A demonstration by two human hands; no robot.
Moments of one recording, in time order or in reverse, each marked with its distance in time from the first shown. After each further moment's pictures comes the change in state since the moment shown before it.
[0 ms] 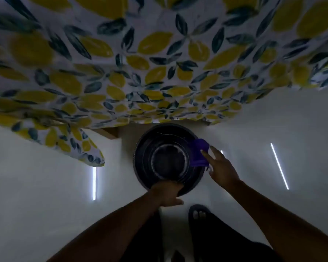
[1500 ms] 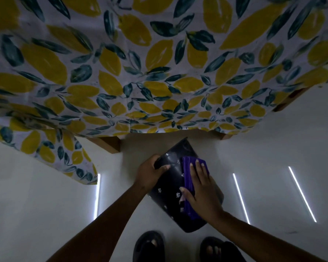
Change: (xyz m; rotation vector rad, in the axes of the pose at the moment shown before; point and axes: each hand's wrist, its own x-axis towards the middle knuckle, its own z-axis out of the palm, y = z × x) left_hand 0.044 -0.101 -0.031 -0.721 0.773 -0.331; right_hand 0.032 -0.066 0.097 0.079 0.142 0.023
